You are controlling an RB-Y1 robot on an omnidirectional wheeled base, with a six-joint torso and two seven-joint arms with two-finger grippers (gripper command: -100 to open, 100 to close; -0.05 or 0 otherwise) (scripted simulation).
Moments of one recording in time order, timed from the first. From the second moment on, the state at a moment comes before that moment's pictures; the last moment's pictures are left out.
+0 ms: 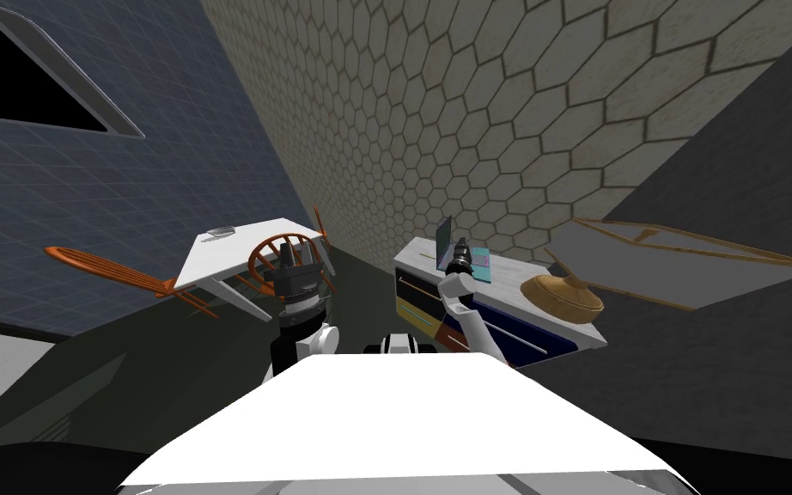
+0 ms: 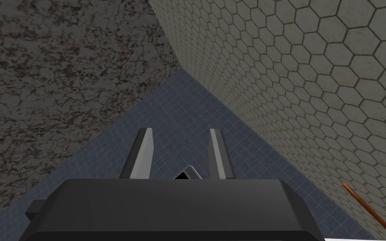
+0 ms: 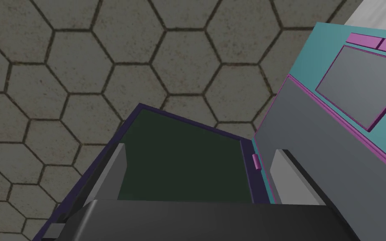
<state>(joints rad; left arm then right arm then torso) 0.46 -0.02 -0.06 -2.31 0.11 -0.65 0.13 -0.14 -0.12 0.09 -1.88 -1.97 -0.84 -0.65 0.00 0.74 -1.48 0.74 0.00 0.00</state>
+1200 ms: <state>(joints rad) 0.46 -0.02 -0.06 -2.31 0.11 -0.65 0.13 -0.19 -0.16 0.06 -2.09 -2.15 -0.97 -0.74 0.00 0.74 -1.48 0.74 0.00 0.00</state>
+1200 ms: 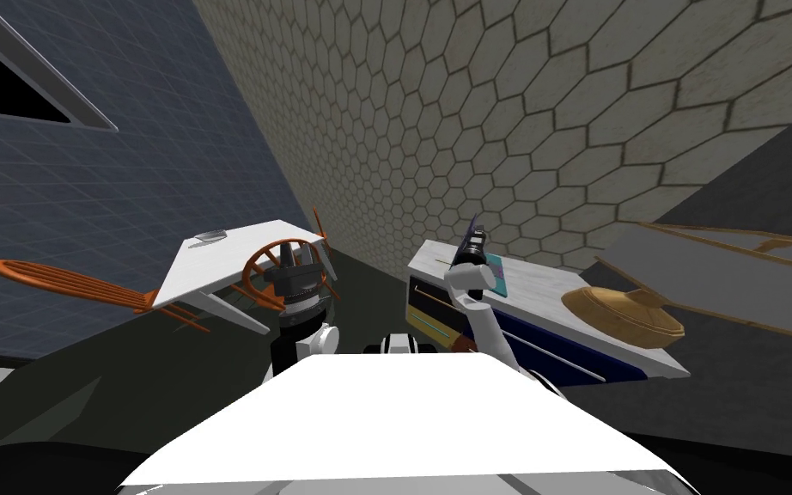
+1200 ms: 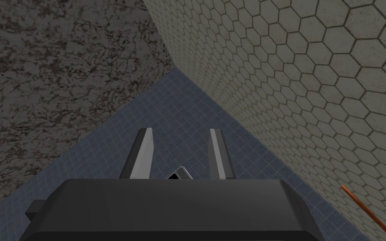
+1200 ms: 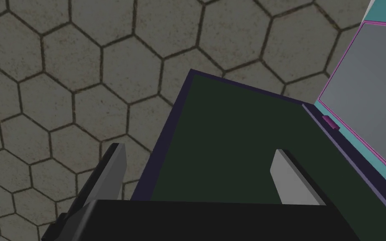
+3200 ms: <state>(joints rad) 0.46 -0.02 -0.06 -2.31 0.11 -0.65 0.13 -0.10 0.02 0.00 -2.23 -2.29 -0.92 -0.95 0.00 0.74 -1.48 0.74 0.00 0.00</state>
